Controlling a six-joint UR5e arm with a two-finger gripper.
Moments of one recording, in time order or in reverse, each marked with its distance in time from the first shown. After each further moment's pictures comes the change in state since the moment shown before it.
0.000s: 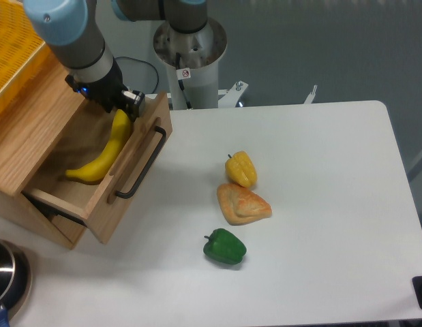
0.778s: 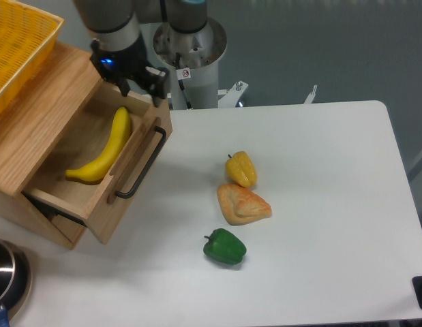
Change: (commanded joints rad) arm 0.185 0.045 0.005 0.058 -0.008 0.224
